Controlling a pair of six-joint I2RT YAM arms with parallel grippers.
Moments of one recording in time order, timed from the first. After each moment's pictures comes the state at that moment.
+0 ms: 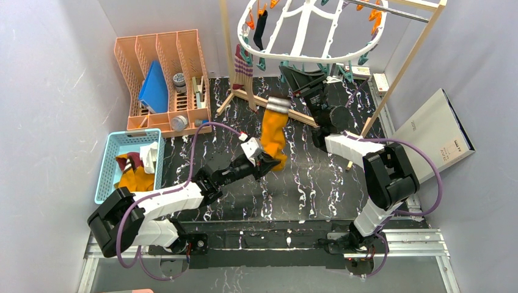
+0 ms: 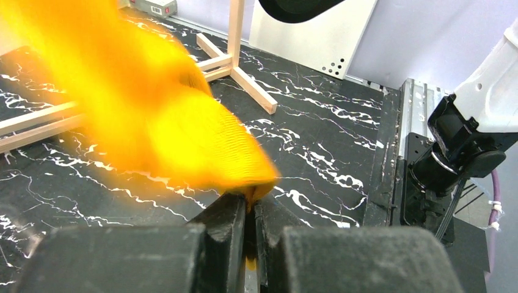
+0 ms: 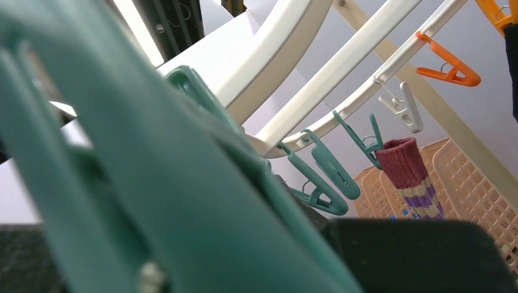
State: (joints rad) left arm -0.89 1.24 0.53 0.72 0.26 -0.11; right arm 0.48 1.68 1.03 1.45 -0.18 1.18
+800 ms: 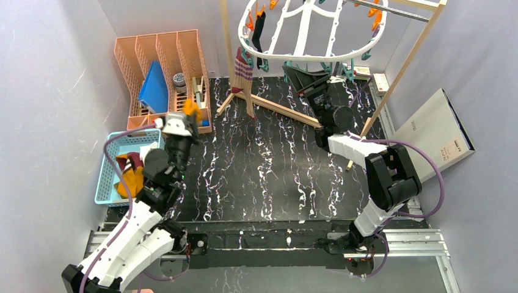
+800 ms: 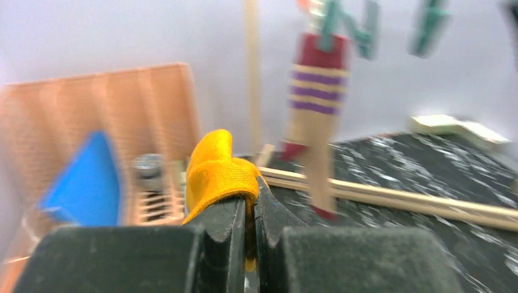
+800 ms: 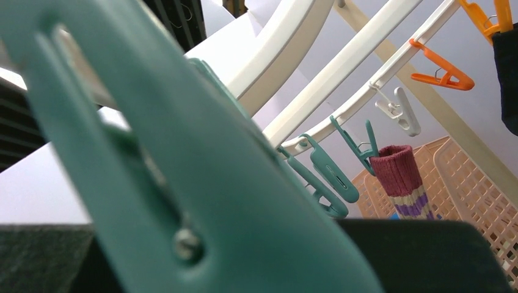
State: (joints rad) left arm -0.59 0.69 0.59 0.35 -0.29 0.10; right arm 0.46 1.66 1.01 1.45 -0.20 1.22
